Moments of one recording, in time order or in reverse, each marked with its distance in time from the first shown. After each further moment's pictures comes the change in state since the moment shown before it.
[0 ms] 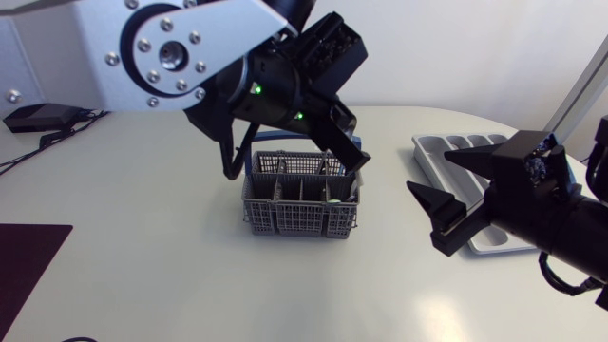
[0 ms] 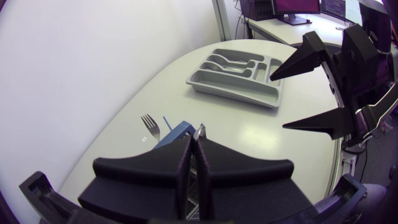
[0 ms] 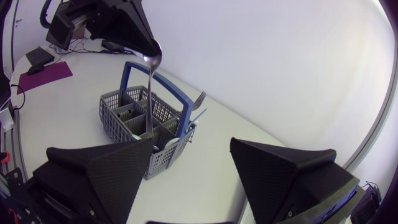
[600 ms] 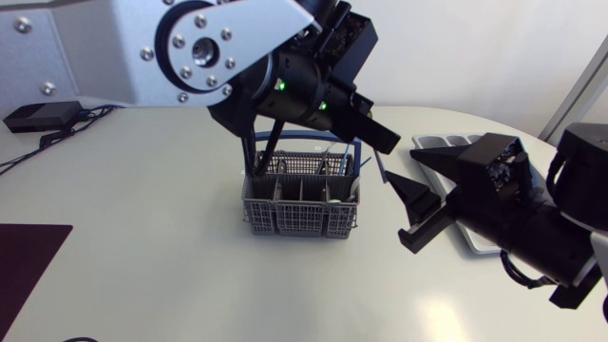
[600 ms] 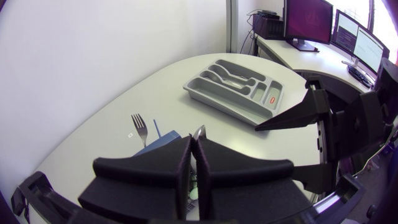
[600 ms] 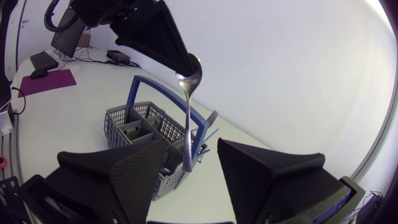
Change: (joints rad) left arm -0.021 0.051 0.061 0.014 0.005 -0.216; right arm 0.126 0.094 -0.053 0.234 0.070 0.011
